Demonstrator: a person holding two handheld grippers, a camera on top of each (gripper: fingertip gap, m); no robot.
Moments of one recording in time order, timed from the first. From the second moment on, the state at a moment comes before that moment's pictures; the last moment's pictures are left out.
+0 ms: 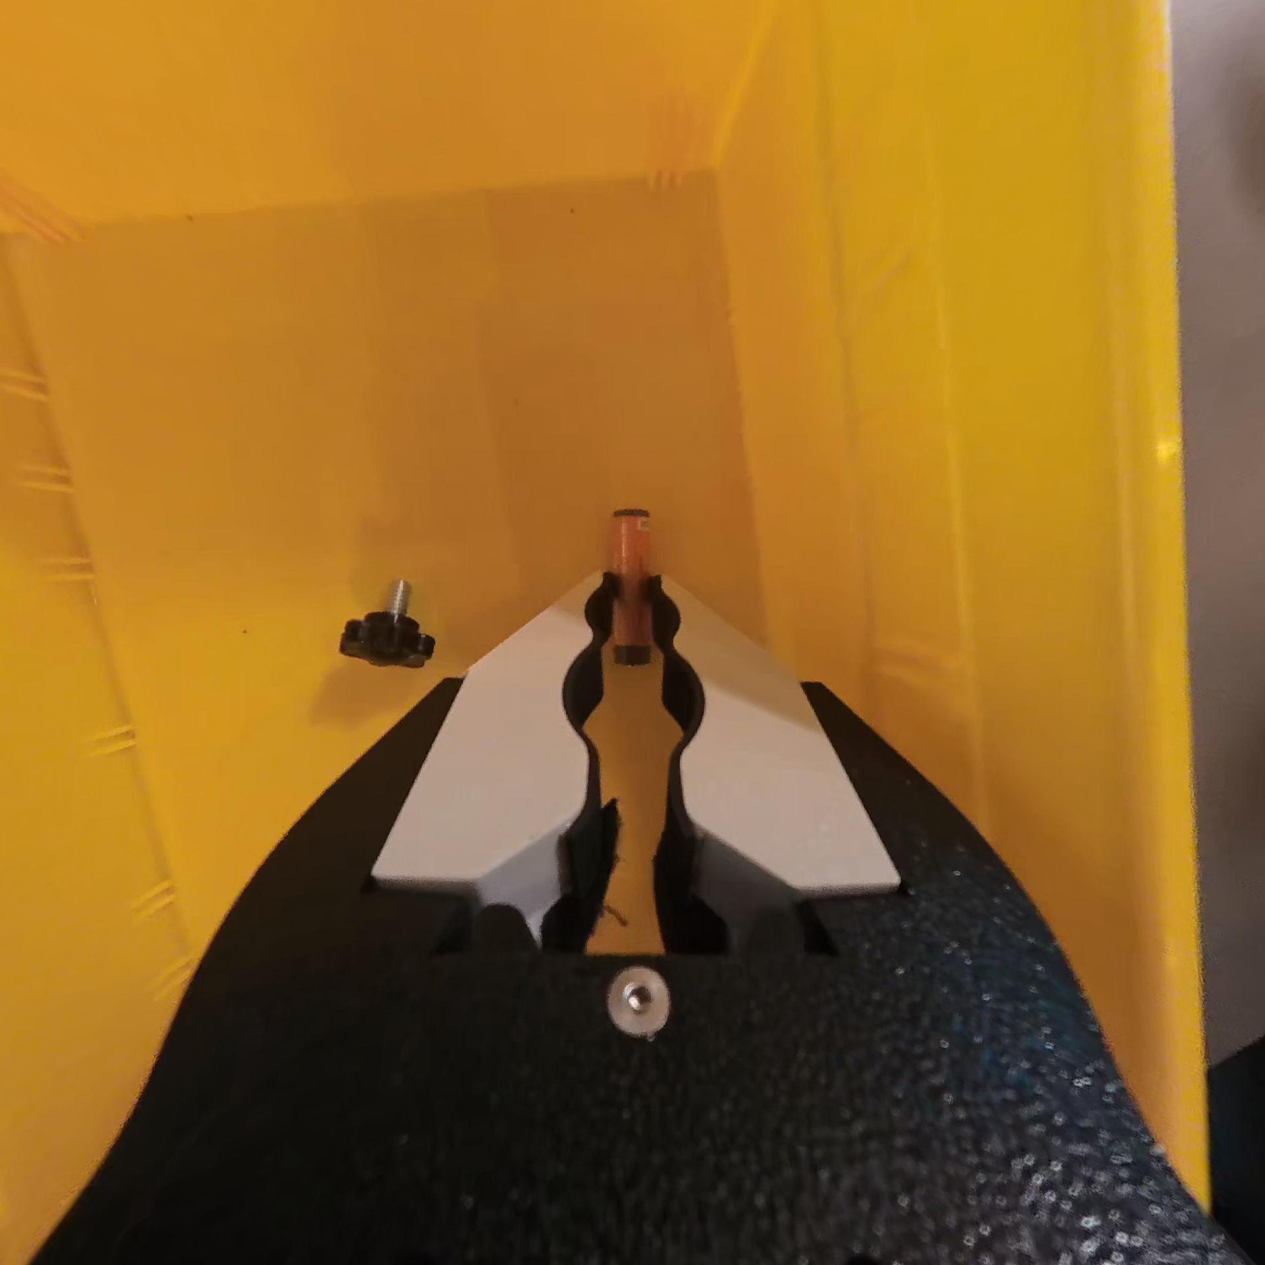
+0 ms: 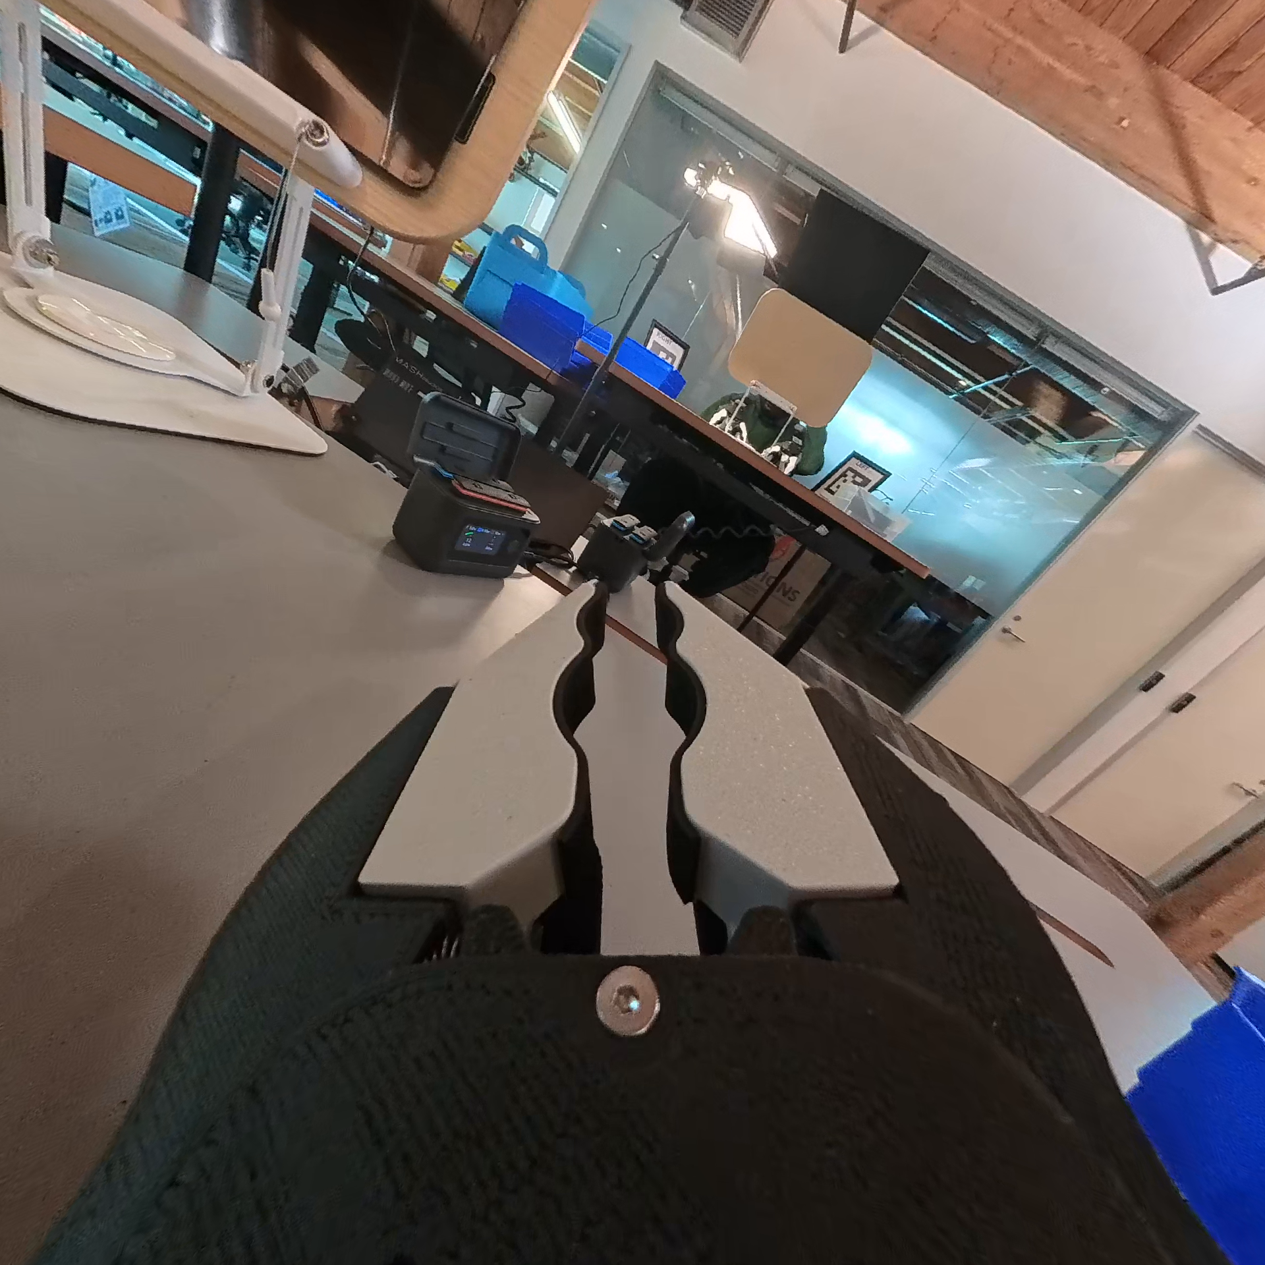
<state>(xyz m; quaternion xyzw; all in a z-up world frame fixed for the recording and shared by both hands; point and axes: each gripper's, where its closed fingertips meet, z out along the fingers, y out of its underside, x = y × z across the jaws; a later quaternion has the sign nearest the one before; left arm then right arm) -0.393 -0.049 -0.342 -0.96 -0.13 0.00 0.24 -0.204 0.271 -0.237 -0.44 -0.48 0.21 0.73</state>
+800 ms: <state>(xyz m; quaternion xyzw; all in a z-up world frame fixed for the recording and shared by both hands) -0.246 0.049 -0.105 -0.75 0.03 -0.11 0.65 -0.196 0.208 -0.204 -0.33 -0.49 0.41 0.69</state>
